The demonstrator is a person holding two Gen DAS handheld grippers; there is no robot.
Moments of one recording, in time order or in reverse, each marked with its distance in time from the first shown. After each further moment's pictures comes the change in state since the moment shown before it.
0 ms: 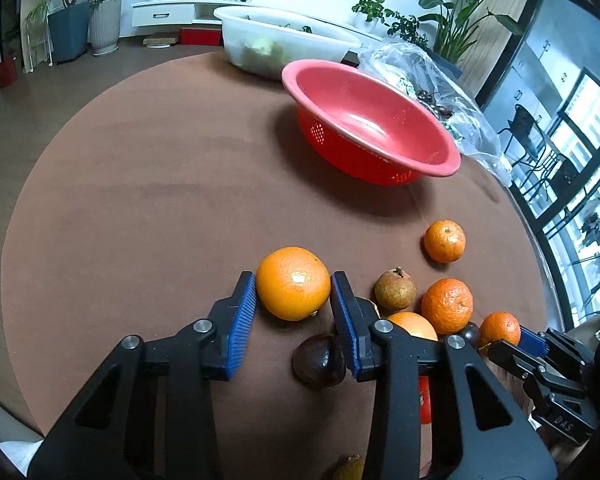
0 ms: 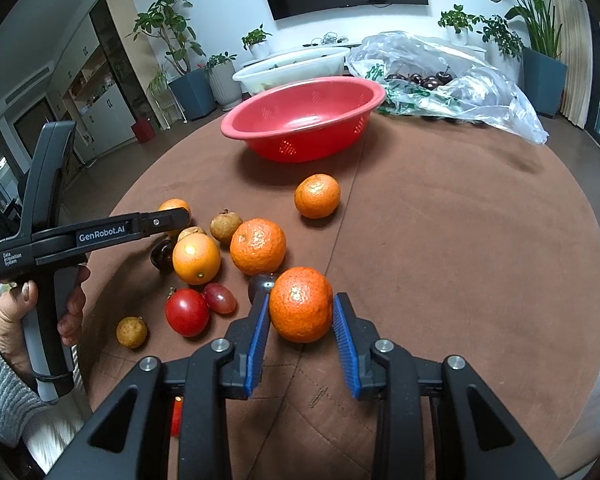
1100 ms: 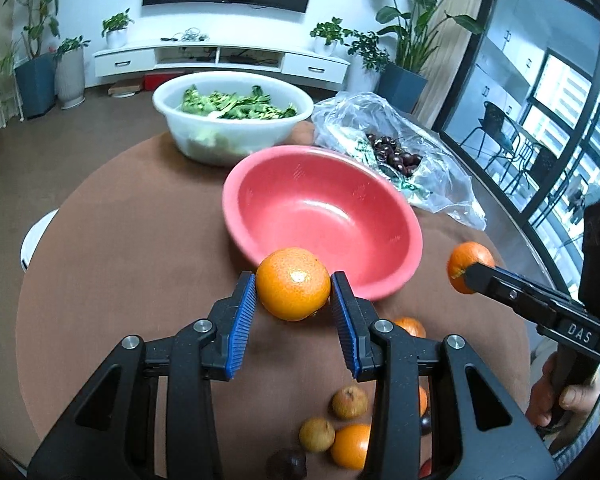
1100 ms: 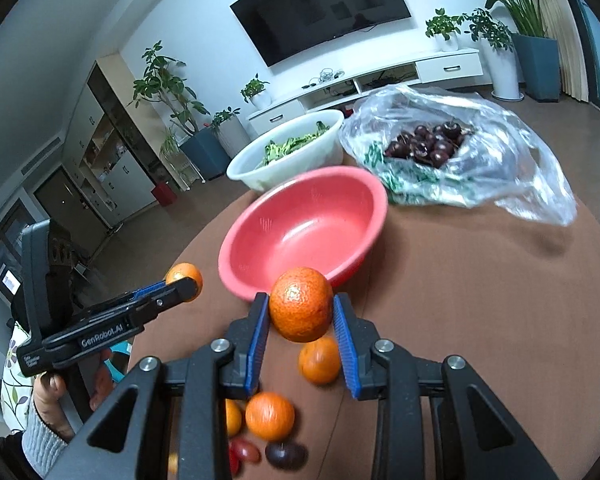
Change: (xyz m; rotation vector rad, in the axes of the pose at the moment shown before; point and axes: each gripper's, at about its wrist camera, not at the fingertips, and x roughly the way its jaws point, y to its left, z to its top) left arm -0.010 -0.037 0.094 0.149 -0.095 -0.061; right arm 0.004 -0.034 0.107 0.154 -0.150 0.143
